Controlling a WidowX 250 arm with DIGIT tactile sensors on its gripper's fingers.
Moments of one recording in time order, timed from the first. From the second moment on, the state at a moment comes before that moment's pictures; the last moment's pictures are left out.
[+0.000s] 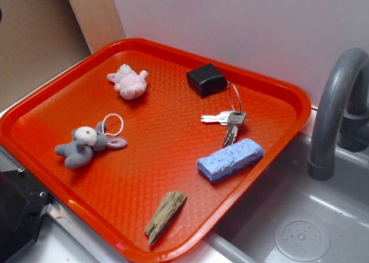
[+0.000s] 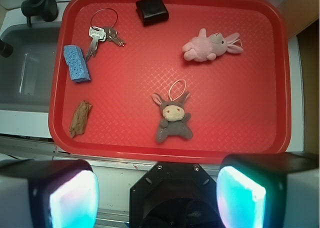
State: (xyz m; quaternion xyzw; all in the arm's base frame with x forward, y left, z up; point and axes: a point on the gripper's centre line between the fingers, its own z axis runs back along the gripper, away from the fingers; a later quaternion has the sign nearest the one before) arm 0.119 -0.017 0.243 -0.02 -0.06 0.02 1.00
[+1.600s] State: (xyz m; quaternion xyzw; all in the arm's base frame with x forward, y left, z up) arm 0.250 0.048 0.133 0.06 -0.20 0.38 0.90
